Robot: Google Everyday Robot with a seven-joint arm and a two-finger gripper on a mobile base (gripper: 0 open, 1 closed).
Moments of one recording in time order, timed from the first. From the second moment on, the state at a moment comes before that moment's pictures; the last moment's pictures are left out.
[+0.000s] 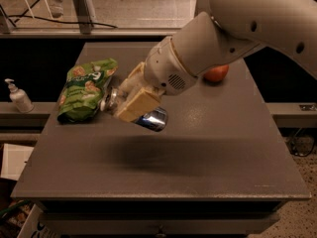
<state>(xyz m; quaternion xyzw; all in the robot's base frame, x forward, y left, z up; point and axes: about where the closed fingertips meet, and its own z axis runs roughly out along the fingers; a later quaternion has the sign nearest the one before) 0.454 0.059 0.925 -0.67 0.63 0.26 0.31</state>
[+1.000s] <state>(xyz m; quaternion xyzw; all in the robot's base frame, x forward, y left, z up) 0.454 0.070 0.959 -0.61 0.57 0.40 0.39</state>
